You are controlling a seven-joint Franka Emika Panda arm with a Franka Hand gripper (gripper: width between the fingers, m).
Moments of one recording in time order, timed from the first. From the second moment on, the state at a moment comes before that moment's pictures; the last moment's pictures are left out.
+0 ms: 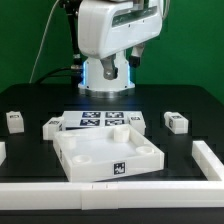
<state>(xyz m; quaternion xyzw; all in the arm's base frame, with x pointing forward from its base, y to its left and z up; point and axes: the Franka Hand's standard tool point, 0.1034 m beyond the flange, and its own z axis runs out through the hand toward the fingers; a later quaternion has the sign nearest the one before) 0.519 0.013 0.159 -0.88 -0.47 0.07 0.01</state>
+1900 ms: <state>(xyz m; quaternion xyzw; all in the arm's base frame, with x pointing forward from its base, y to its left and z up) 0.468 -0.030 0.076 -0.66 -0.75 0.00 0.02</state>
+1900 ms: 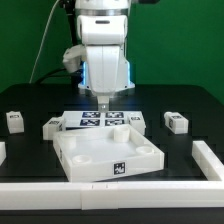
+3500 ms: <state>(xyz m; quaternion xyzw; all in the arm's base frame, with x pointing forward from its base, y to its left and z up) 0.440 -0.039 0.011 -0.61 -0.79 0.03 0.05</state>
